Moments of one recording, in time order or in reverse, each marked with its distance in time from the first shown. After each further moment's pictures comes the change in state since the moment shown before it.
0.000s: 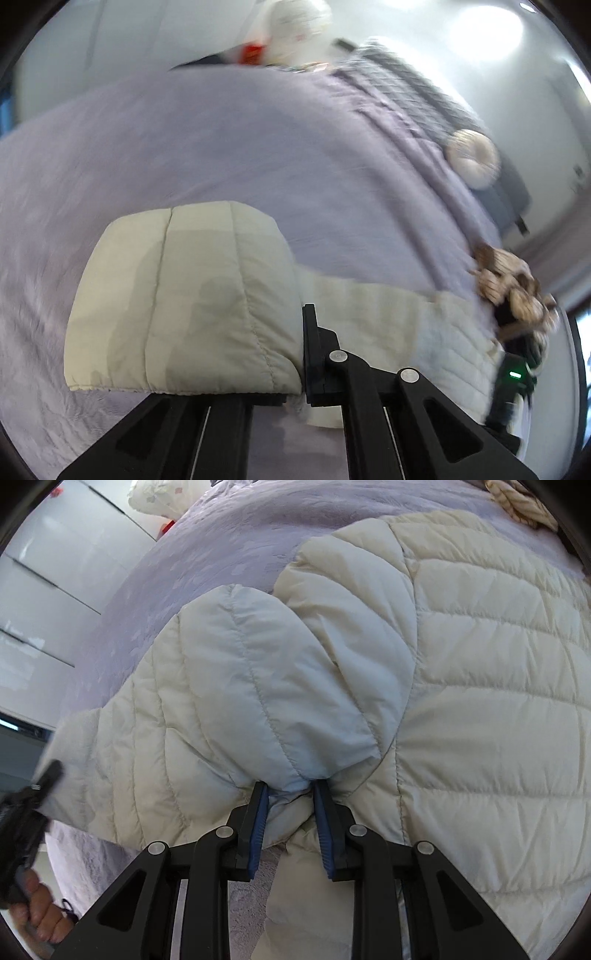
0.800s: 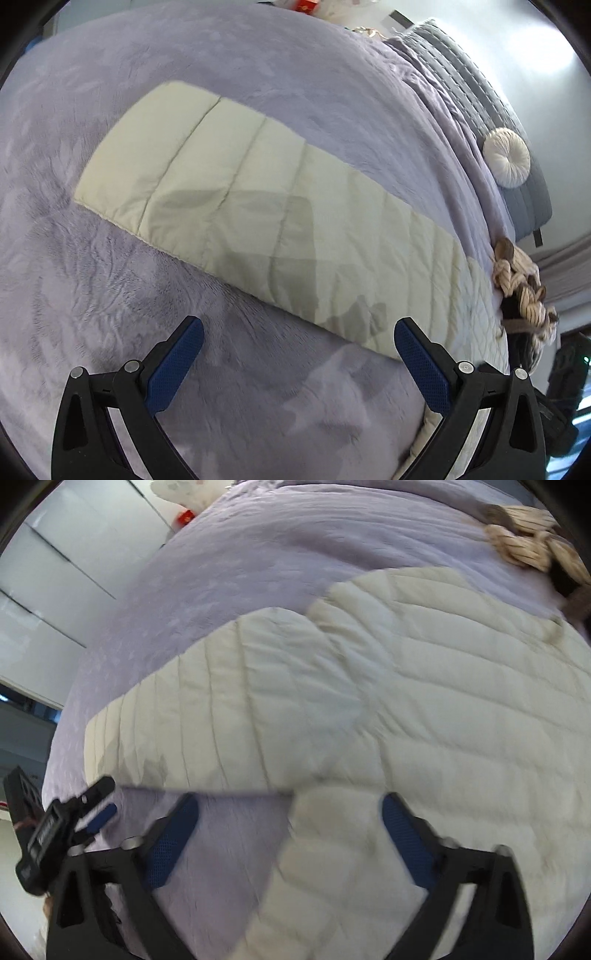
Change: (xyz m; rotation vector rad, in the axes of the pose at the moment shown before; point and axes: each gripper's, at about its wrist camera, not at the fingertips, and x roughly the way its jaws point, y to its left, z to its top) left arm 0.000 0.065 -0.062 -0.242 0.191 0.047; right arm -0.064 0.027 -0.017 -0.114 0.001 -0.070
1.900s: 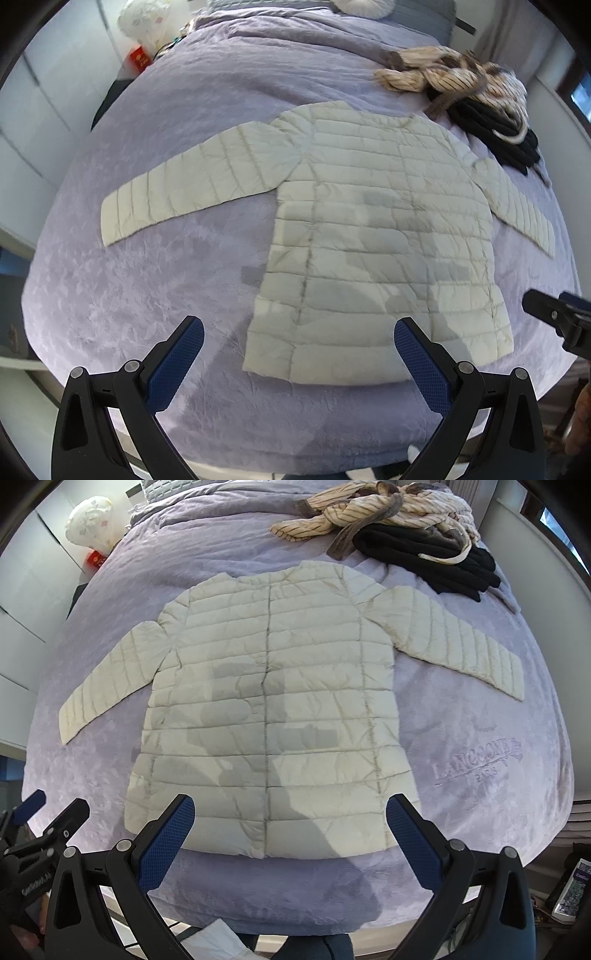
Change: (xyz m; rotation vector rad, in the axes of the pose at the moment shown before) left arm -0.173 -0.237 -0.215 0.725 0.176 0.276; right arm -0.274 -0.128 -0.201 0.273 -0.010 -0.285
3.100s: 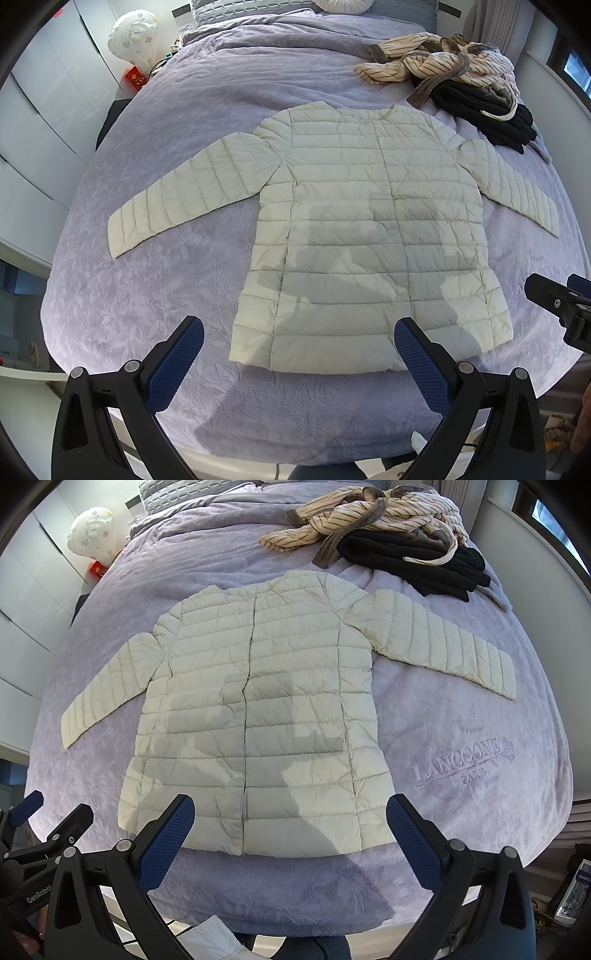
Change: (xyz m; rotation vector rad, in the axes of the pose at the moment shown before) left arm -0.026 -0.059 -0.012 0.102 -0.011 0.080; right arm -0.014 -0.038 -0.011 0.010 -0.059 0.014
